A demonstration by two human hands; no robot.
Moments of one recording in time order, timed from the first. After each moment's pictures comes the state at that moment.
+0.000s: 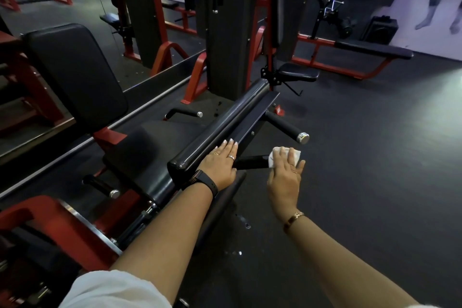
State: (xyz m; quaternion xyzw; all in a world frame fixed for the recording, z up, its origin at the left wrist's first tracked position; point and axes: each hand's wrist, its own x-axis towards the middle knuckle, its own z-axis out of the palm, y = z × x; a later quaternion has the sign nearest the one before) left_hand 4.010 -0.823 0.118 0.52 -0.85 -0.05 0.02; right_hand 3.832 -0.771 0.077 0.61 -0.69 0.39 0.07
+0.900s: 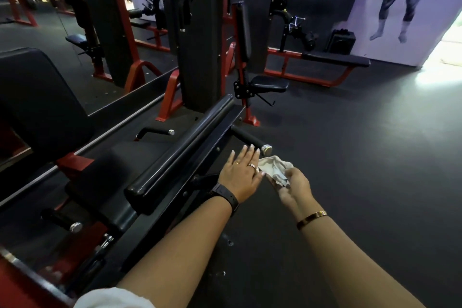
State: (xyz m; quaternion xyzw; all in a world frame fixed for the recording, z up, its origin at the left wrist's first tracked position) left_hand 3.877 -0.816 0.139 0.46 -0.88 -0.04 0.11; right_hand 3.738 -0.777 0.145 0.01 -0.47 0.69 -0.54
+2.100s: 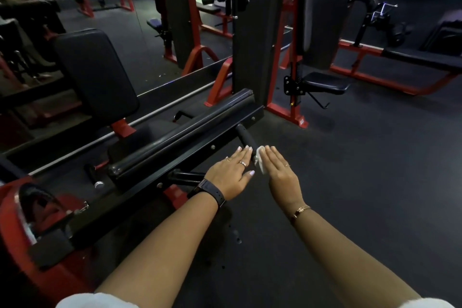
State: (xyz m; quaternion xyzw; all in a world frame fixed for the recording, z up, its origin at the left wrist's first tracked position) left_hand 3.828 -0.846 0.130 0.57 -0.81 -0.09 0.08; right_hand 3.651 -0.861 0.085 0.82 -0.45 0.35 0.08
